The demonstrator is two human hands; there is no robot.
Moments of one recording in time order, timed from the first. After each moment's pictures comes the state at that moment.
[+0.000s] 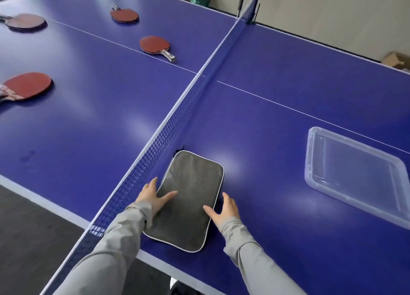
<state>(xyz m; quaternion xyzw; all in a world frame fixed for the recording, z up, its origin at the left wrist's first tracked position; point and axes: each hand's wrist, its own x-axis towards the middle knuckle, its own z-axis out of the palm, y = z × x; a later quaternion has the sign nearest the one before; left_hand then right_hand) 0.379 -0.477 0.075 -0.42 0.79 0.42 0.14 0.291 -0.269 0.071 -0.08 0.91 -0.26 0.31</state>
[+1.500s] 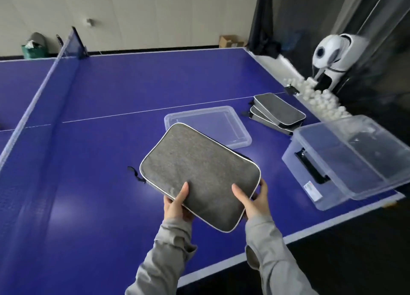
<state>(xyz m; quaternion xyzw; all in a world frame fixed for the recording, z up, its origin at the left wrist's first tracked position) 0.315 -0.076 0.183 -0.28 0.35 0.89 0.08 0.333 0.089 0.193 0.26 0.58 -0.77 -0.08</state>
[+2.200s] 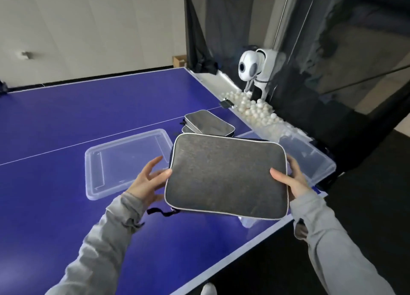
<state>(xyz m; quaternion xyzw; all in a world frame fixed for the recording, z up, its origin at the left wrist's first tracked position) 0.221 0.118 0.255 0.01 0.61 0.75 0.25 0.332 0.454 0.270 0.22 0.62 -0.75 -0.12</state>
